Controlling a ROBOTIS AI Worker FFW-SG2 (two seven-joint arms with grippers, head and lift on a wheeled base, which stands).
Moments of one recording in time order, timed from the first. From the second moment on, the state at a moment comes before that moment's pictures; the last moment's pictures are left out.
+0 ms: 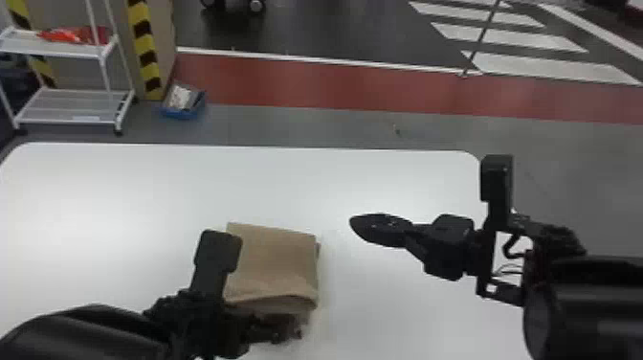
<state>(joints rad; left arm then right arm) 0.10 0.00 -0.31 -2.02 0.09 1.27 -0.19 0.11 -0.09 -0.19 -2.24 0.19 0.97 1.15</state>
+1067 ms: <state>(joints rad) 0.14 0.00 -0.03 -2.29 0.27 1.53 -0.38 0.10 -0.04 -0.29 -2.20 0.15 0.94 1.00</state>
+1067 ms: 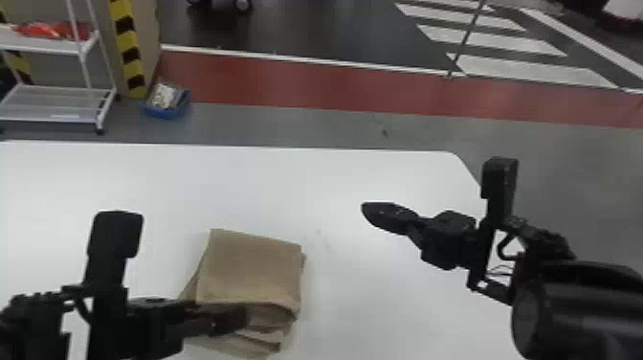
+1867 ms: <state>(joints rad) 0.40 0.00 0.10 -2.36 0.40 0.56 -0.19 0.27 0.00 -0.33 -2.26 0.14 0.49 0.98</state>
